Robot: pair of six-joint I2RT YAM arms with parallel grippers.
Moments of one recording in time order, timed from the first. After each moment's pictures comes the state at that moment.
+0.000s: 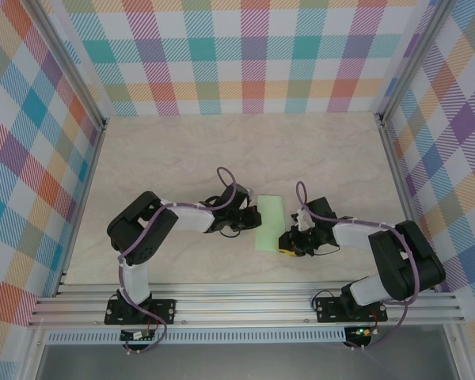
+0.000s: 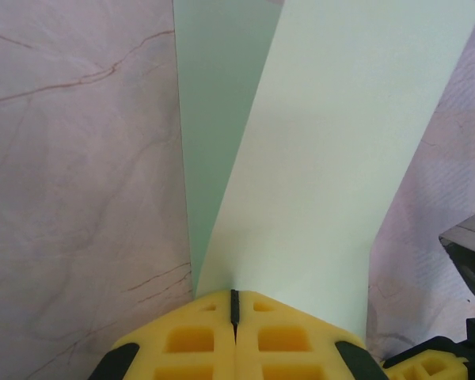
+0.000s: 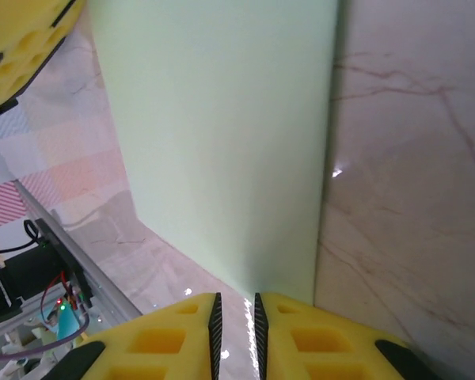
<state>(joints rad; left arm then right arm) -0.77 1.90 0.95 0.13 0.30 -0.84 0.39 1.45 0.46 -0.22 -0.74 0.61</state>
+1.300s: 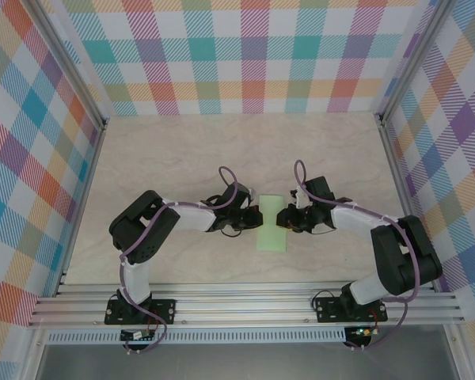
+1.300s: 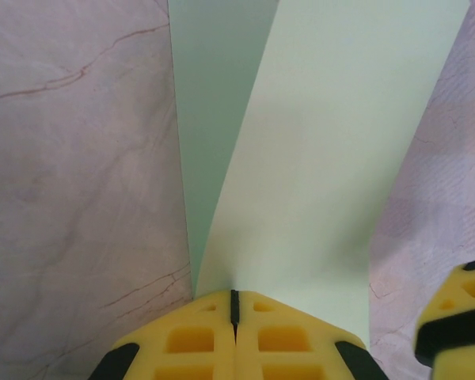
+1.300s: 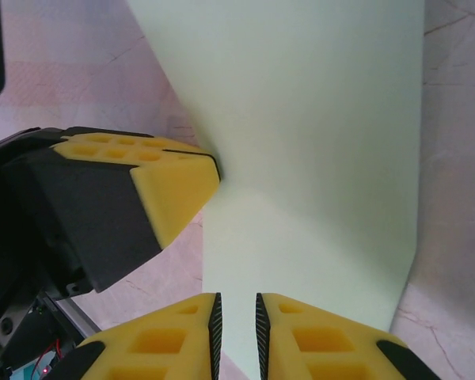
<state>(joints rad) -0.77 1.92 0.97 0.12 0.32 -0.84 0.36 1.49 0.68 -0.28 -0.62 0.57</state>
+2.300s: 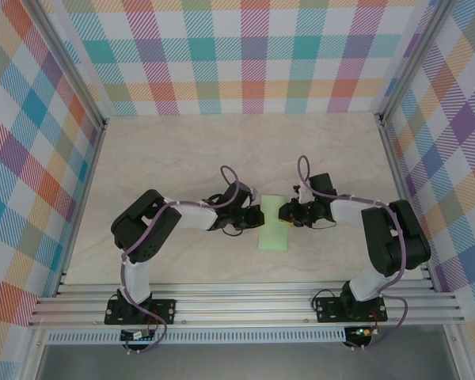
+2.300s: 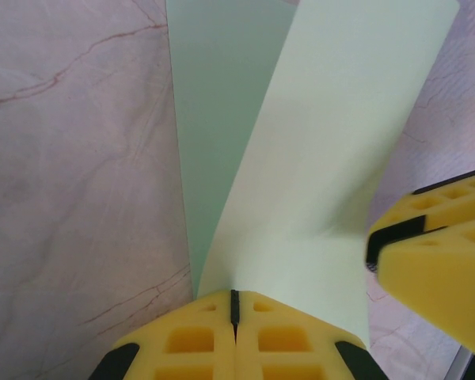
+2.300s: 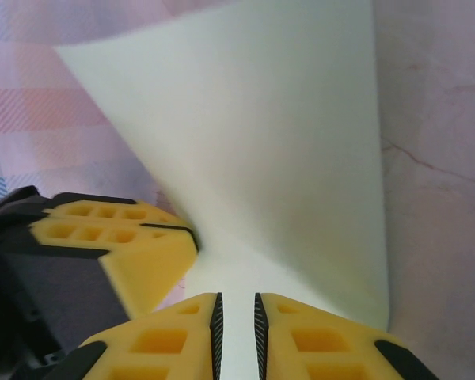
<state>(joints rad) -0.77 1.94 0.99 0.11 0.34 -0.83 0.27 1.62 0.71 -0.16 -0.69 0.53</state>
